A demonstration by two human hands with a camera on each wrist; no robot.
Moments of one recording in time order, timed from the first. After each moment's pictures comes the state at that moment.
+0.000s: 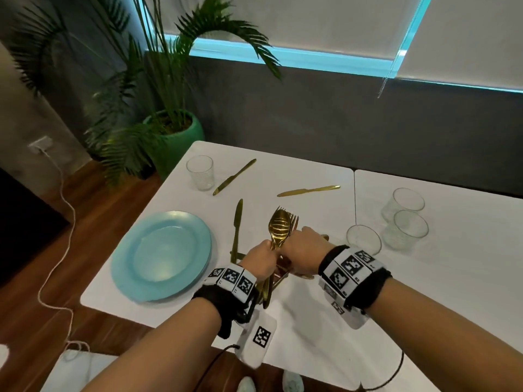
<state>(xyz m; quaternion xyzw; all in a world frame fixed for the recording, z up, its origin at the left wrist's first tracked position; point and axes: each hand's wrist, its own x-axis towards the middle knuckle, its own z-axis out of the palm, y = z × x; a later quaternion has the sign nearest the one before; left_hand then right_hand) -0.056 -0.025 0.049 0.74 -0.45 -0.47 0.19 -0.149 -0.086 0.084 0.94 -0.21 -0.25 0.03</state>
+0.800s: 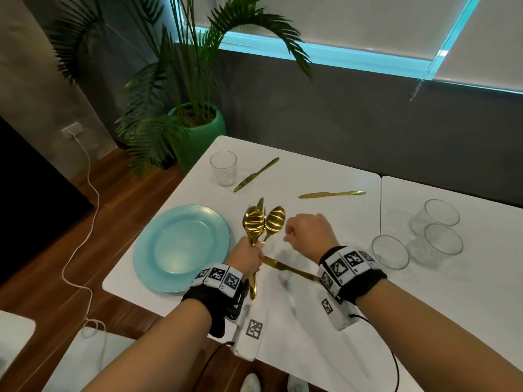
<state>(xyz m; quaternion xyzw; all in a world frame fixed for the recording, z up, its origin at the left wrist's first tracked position) 0.000 -0.010 0.023 0.76 -0.21 -0.48 0.39 -0.113 -0.111 0.057 0.94 -0.34 -0.05 -0.07</state>
